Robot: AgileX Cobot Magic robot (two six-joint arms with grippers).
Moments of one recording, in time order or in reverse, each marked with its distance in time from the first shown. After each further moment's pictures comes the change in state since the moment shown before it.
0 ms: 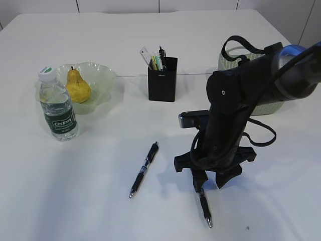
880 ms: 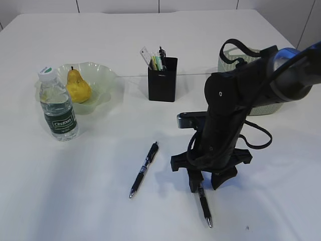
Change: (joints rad) left arm 0.000 0.000 0.000 0.002 0.000 0.000; right arm 0.000 0.024 -0.008 0.037 -0.020 0.000
